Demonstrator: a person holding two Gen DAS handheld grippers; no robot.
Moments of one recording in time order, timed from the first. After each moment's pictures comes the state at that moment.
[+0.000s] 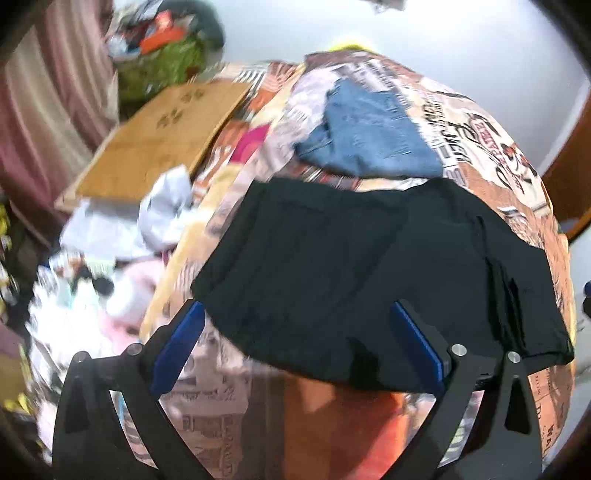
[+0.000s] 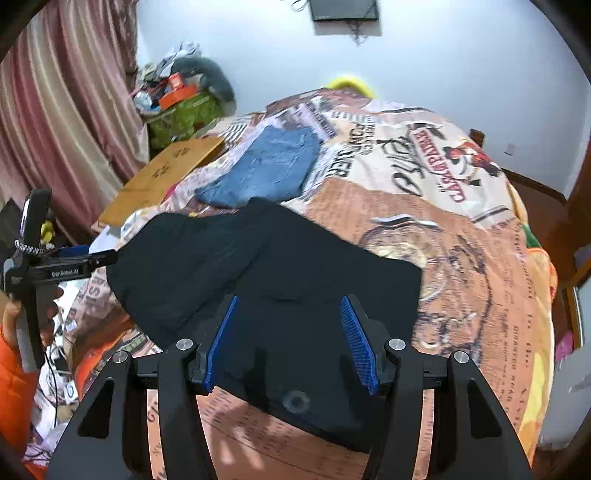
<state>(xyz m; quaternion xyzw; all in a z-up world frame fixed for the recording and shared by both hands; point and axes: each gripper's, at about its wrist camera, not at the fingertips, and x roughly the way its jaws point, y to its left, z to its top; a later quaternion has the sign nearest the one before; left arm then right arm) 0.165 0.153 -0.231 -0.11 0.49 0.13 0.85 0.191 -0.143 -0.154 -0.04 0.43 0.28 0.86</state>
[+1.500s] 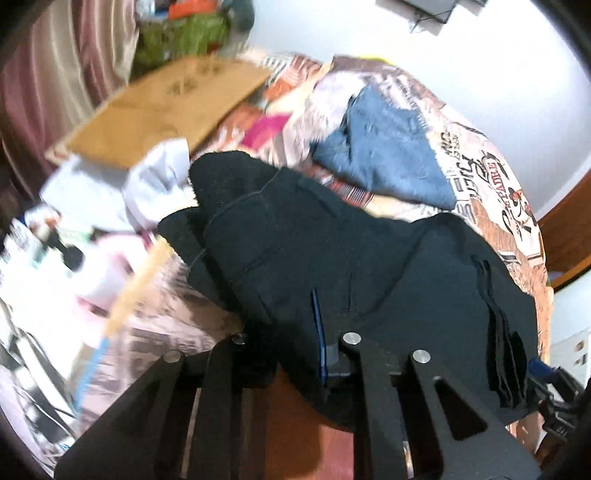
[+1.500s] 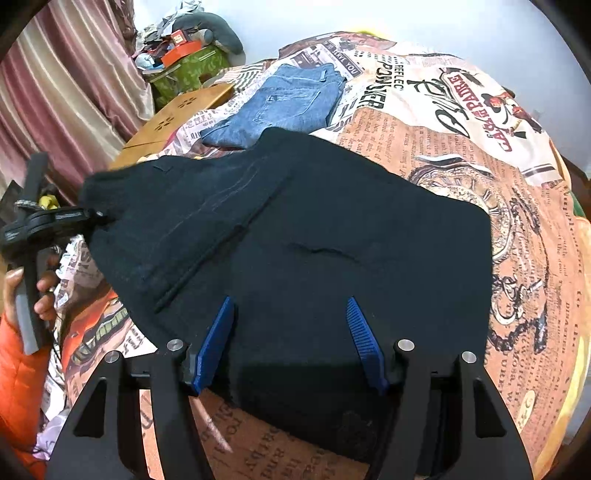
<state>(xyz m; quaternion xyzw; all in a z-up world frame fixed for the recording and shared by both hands) 0.171 0.173 -0.243 -0.19 0.47 0.14 0.85 0.194 -0.118 -0.204 -0.04 0.50 0.30 0.81</state>
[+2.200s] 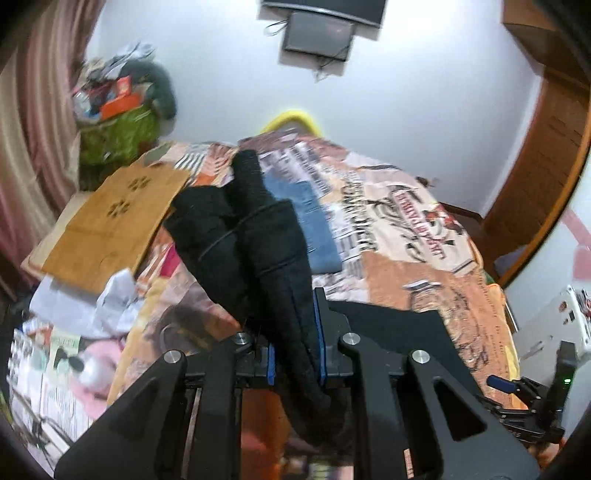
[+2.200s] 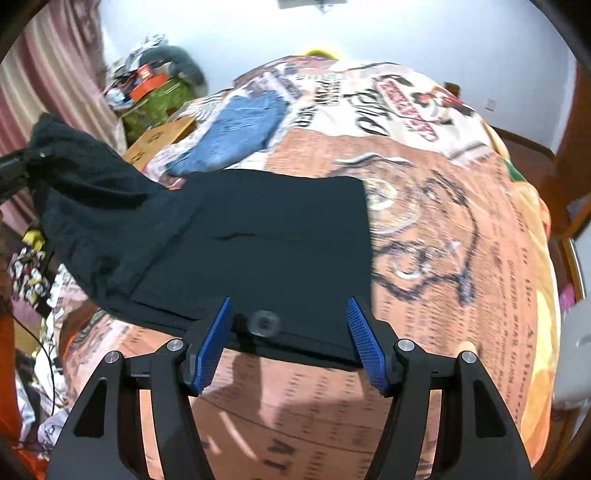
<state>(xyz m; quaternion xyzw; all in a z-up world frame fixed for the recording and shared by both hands) 0.196 0.070 -0.106 -0.09 0.36 0.04 0.93 0.183 -0.202 -0.188 0.00 0.48 0.22 0.85</state>
